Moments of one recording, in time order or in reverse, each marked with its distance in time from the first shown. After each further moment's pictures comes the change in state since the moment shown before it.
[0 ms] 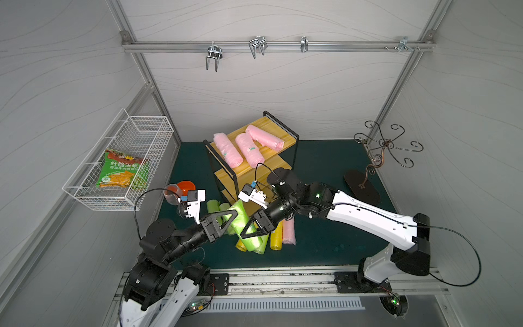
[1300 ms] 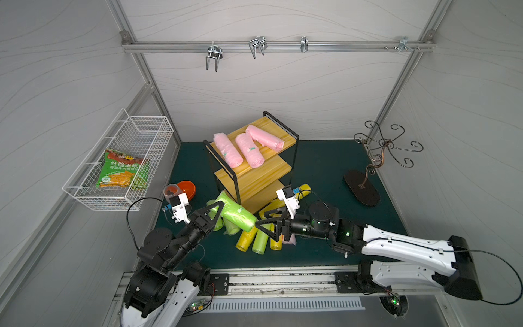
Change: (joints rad) left arm -0.005 -0.089 -0.054 0.027 -0.332 -0.298; right arm 0.089 -0.446 -0.713 0.809 0.621 0.137
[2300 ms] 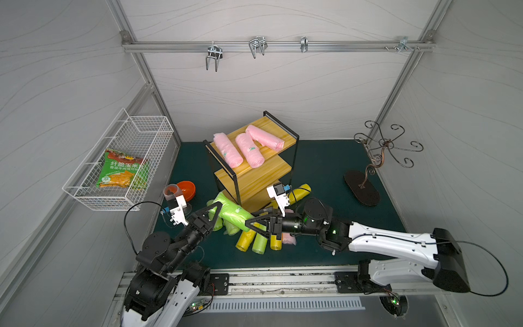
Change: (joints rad) left arm 0.000 -0.043 -0.024 0.022 -0.024 -0.030; right arm 0.010 0.137 0.052 0.228 -0.118 0.121
